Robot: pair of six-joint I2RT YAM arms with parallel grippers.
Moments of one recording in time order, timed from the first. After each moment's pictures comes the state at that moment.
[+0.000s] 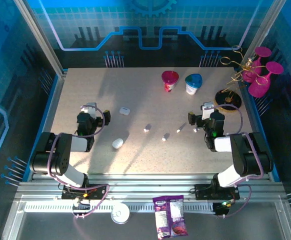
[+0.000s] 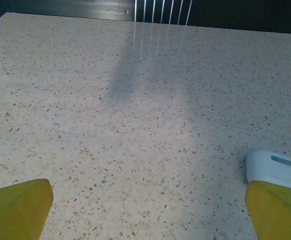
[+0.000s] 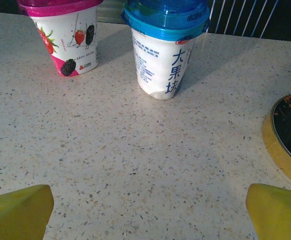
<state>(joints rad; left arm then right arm) 0.00 1.55 0.37 0.83 -0.01 -0.11 0.05 1.54 0.38 0.80 -0.04 -0.07</state>
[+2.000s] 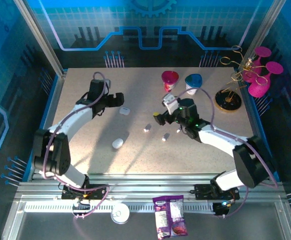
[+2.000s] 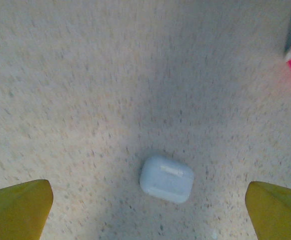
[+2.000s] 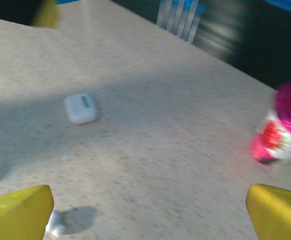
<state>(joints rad) -0.17 1.62 1.15 -0.34 0.02 -0.30 0.53 1.47 0.79 0.27 -0.14 -0.21</state>
